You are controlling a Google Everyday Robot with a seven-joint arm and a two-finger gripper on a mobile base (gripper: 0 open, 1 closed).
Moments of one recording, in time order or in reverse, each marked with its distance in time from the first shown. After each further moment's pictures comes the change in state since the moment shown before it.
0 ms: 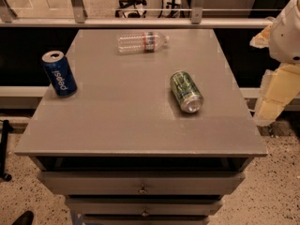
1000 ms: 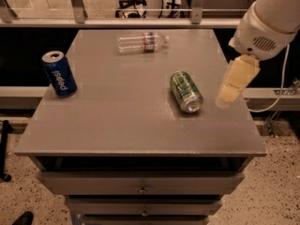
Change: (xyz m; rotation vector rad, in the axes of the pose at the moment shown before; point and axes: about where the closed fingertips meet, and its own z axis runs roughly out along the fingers) arm -0.039 -0.038 0.045 -0.038 -0.055 0.128
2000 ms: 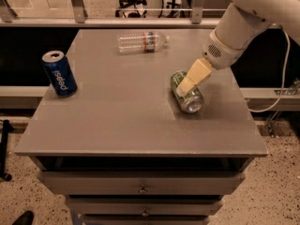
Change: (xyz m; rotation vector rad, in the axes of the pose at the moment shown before) arm -0.021 -0.050 0.103 -0.091 0.018 0.517
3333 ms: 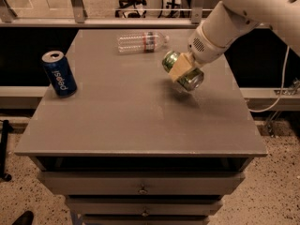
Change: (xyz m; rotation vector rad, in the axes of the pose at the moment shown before) arm -0.055 0.014 0.012 -0.052 -0.161 0.070
